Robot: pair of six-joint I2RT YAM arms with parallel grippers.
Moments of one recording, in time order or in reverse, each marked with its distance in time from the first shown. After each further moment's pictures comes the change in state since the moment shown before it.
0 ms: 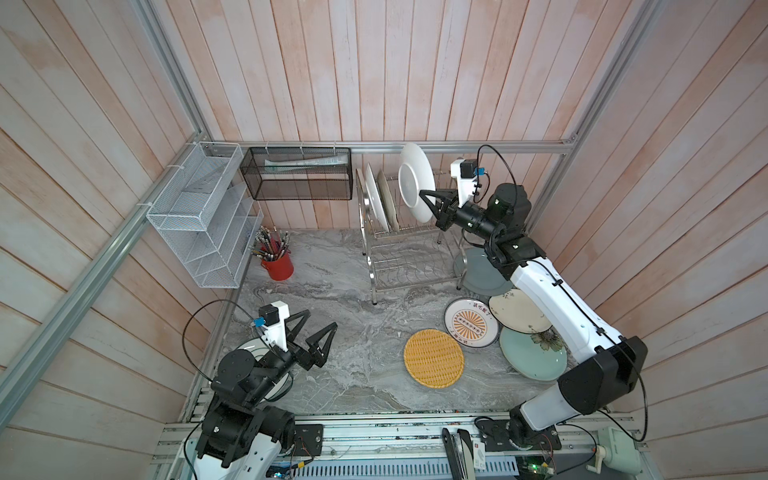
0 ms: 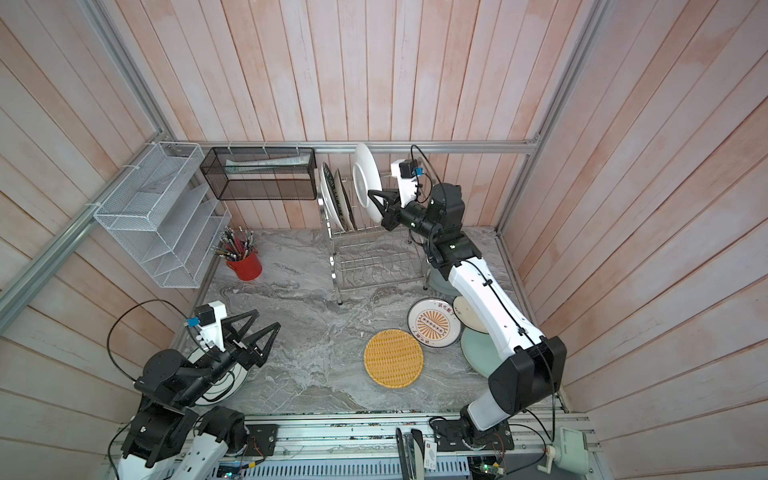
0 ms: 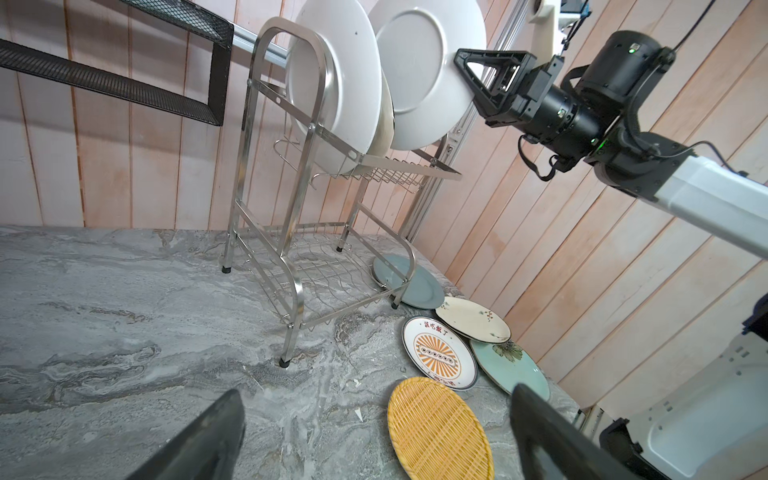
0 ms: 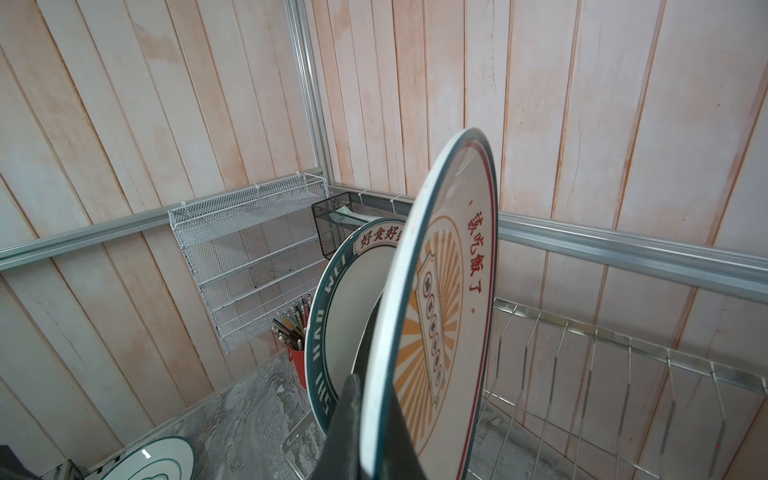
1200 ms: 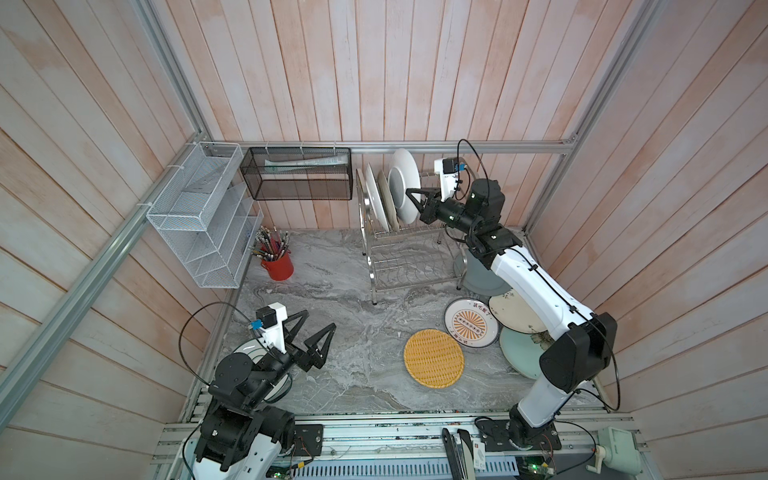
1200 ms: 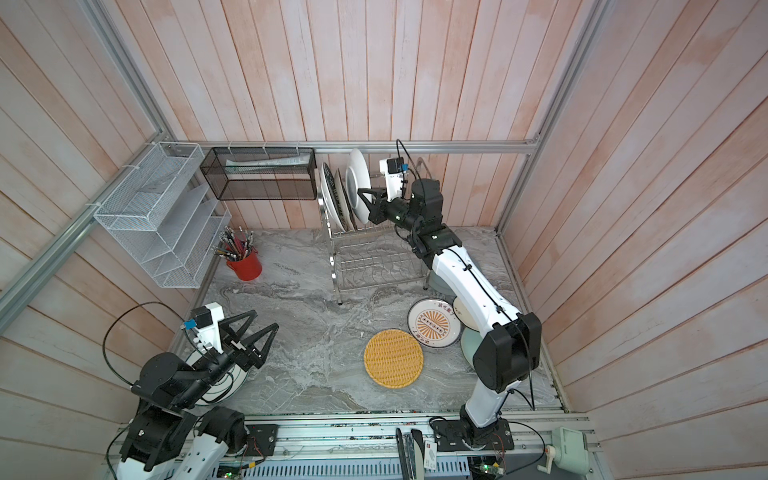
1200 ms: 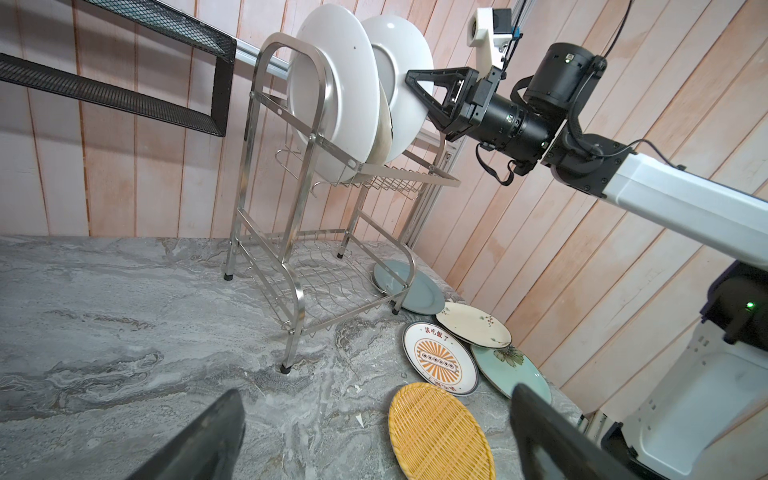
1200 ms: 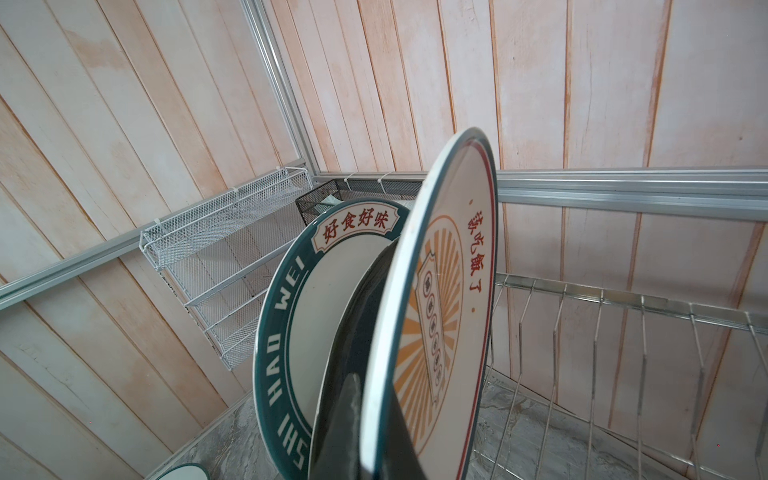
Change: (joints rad) left arm -0.002 -0.013 0.000 0.000 -0.003 0.003; right arm 0.039 0.148 0.114 -0.016 0.072 0.103
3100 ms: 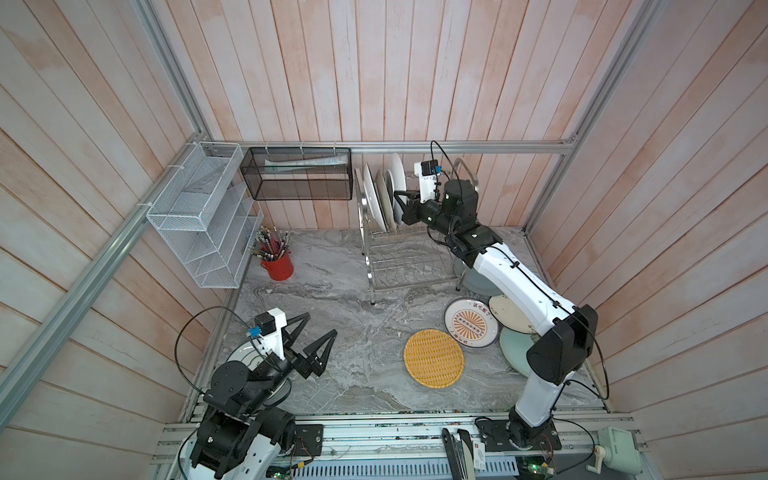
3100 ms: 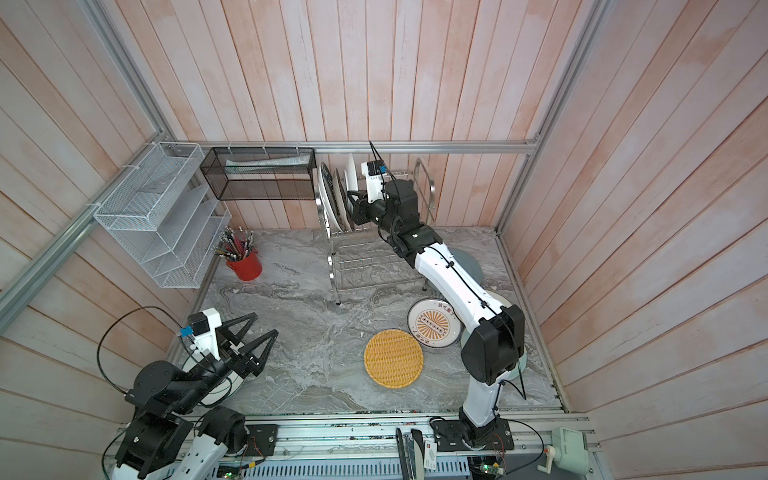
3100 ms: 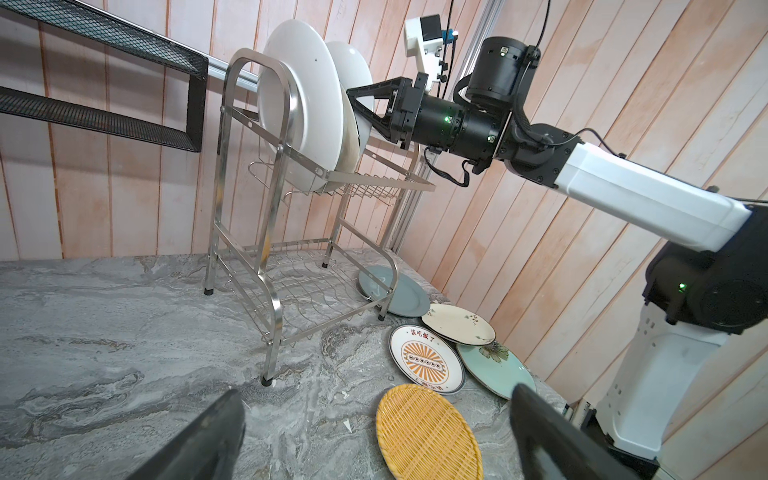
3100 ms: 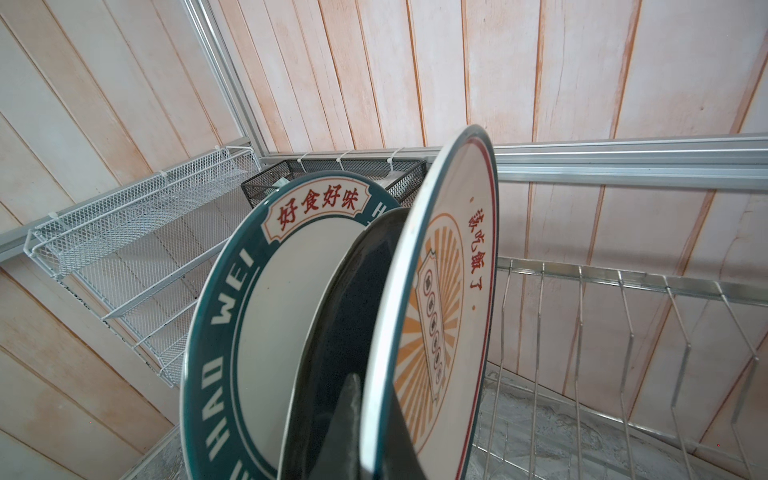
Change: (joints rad) left arm -0.061 -0.049 0.000 -0.001 -0.022 0.013; right arm 0.111 0.081 0.106 -0.125 0.270 -0.071
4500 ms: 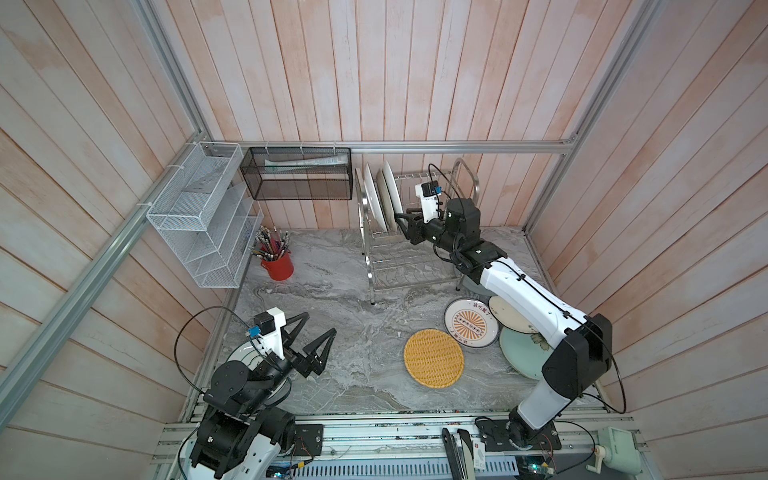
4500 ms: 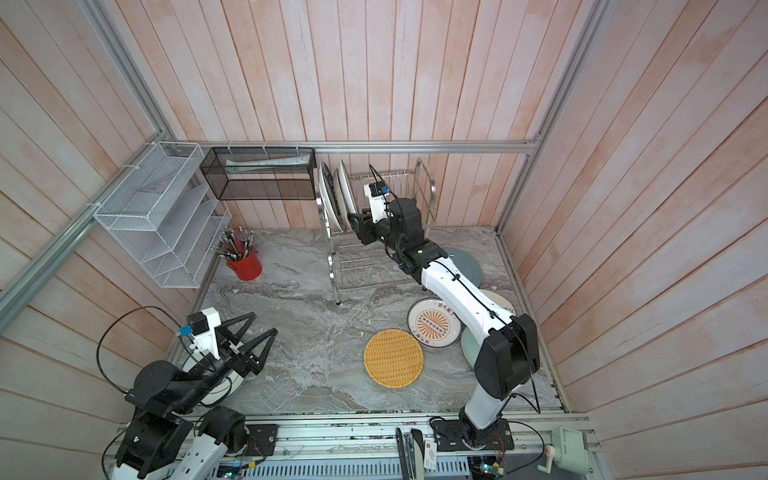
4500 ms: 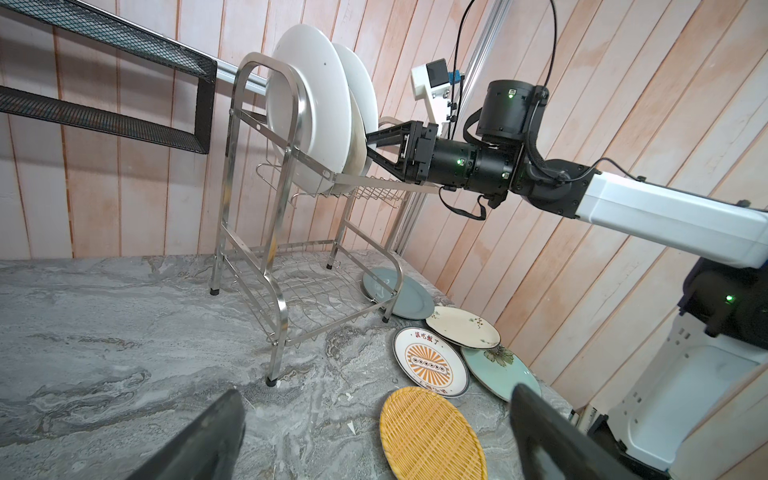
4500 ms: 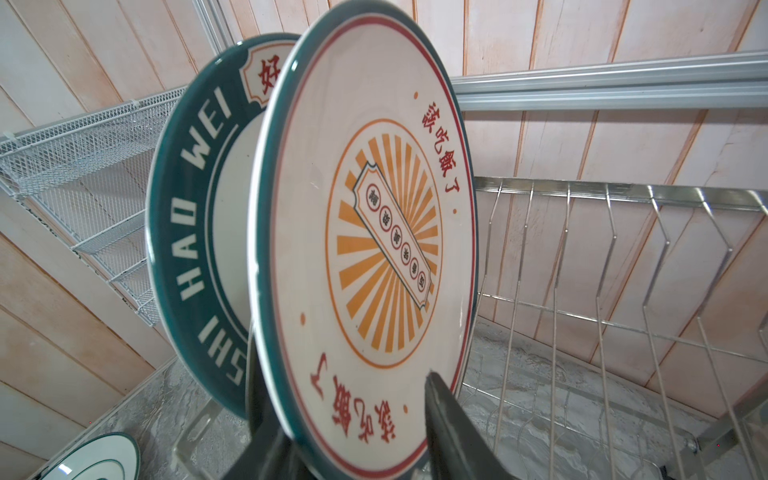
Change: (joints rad) left arm -0.005 0.000 0.000 0.000 -0.019 0.000; right arm -0.003 -0.124 -0.238 0.019 0.000 -0.060
